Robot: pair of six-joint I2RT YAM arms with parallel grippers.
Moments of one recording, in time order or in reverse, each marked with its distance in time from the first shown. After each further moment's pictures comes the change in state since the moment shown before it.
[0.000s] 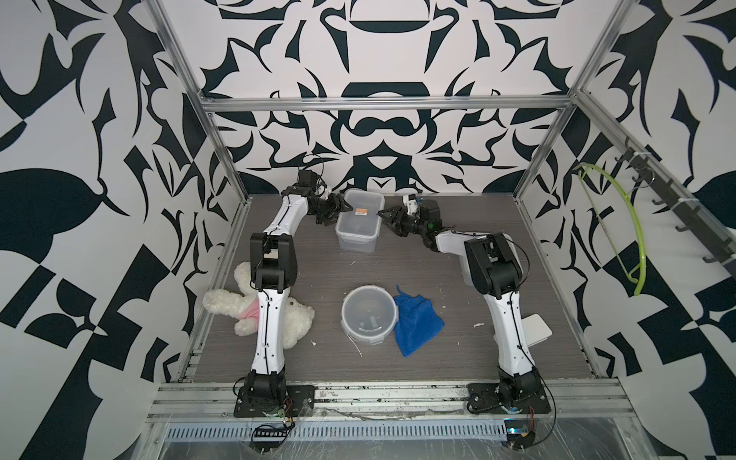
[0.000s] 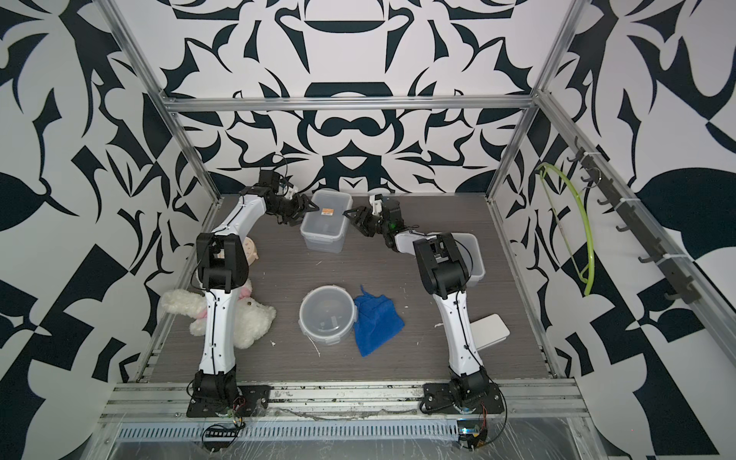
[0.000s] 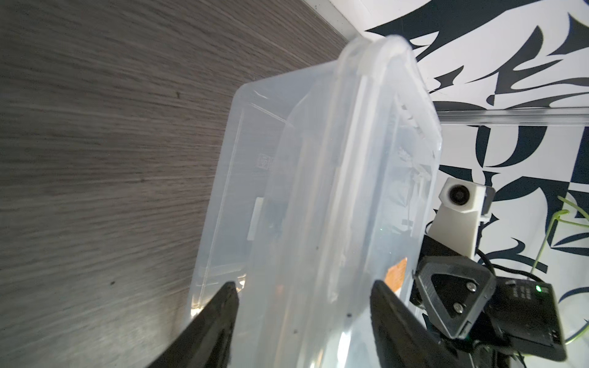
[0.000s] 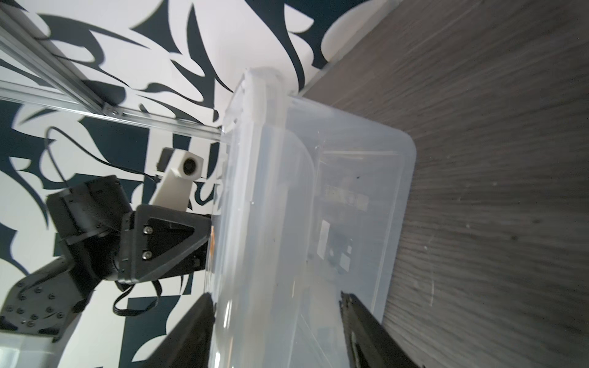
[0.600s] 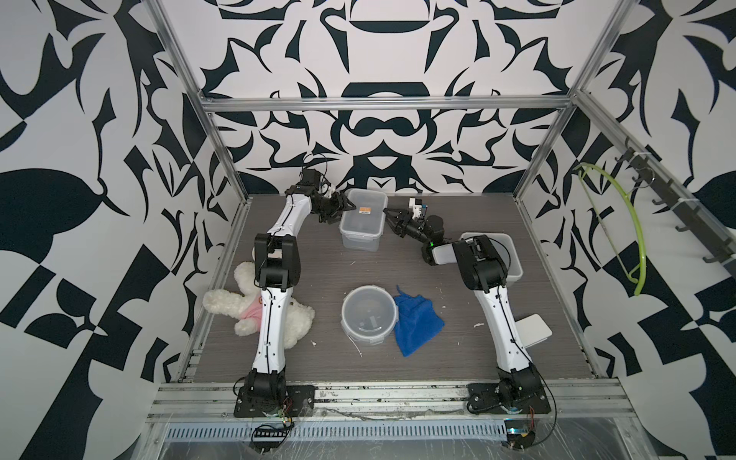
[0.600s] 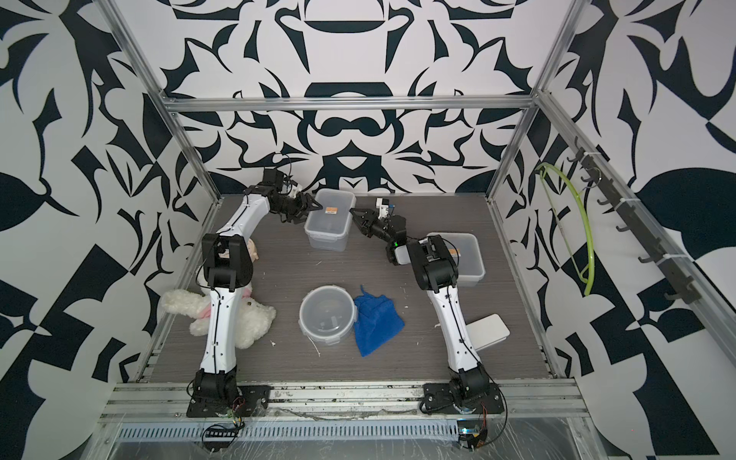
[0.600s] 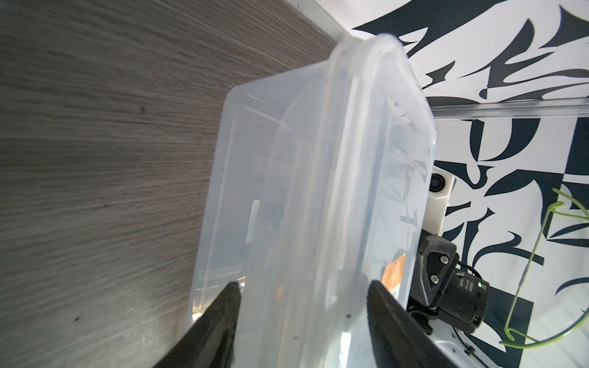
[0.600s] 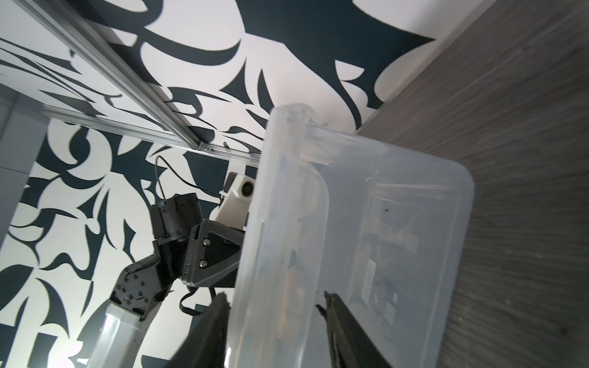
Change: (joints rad) left arm -0.016 0.064 0.103 -0.027 0.013 0.007; right arm -0.009 0.216 0.024 0.621 0.007 0.338
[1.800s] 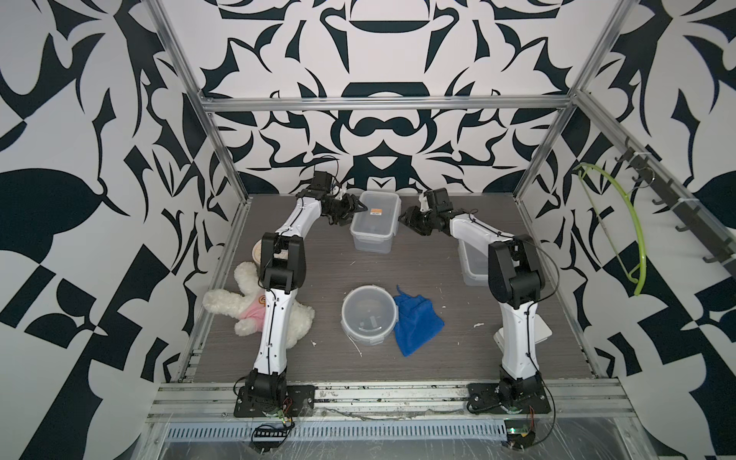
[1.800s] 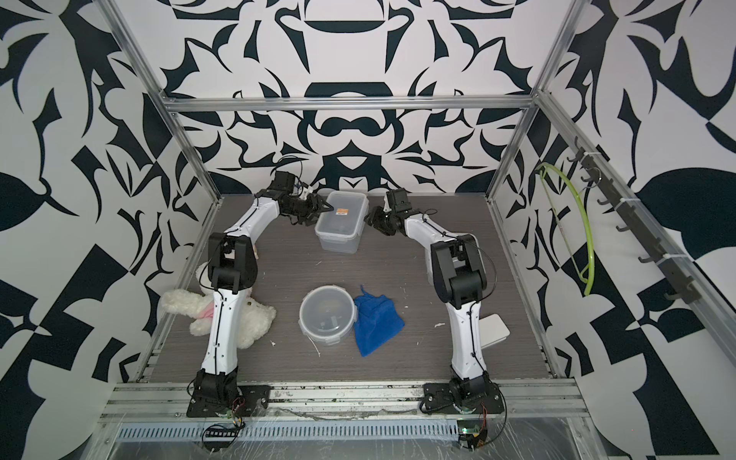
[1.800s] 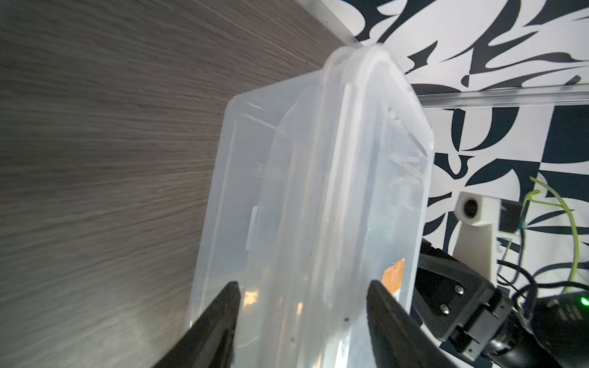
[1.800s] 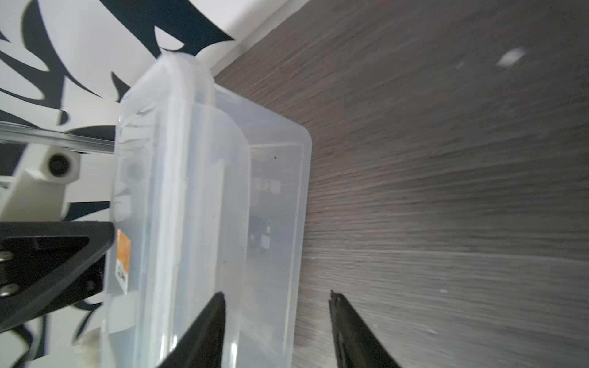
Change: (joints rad) left arm -0.085 -0.043 -0.105 0.151 0.044 -0.126; right arm -0.002 -0.457 0.100 -1.539 0.391 -0.776
